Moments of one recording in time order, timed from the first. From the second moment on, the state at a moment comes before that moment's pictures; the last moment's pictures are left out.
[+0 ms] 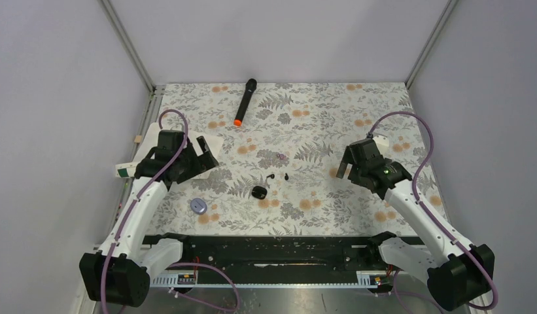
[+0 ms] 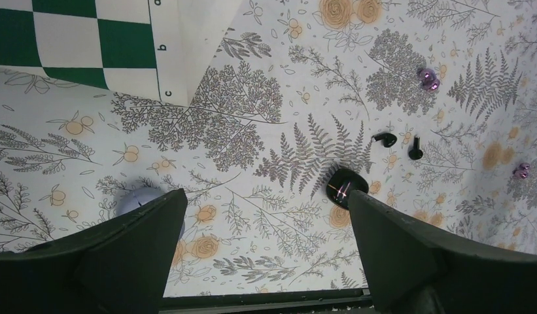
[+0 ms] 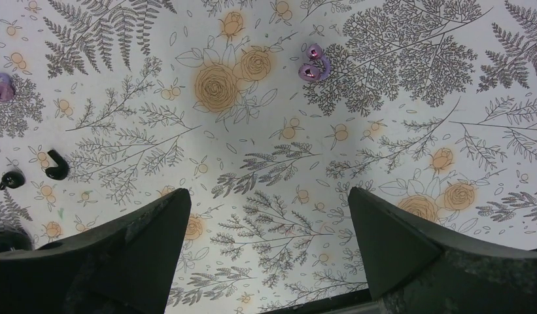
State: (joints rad) left arm -0.13 1.01 0.89 -0.75 0.09 -0.55; right arm 0.40 1.01 0.82 -0.80 0.37 0.64
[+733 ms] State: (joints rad) left arm -0.13 1.00 0.74 -0.92 -0.17 -0.89; right arm 0.40 0.79 0.69 -0.59 0.18 0.63
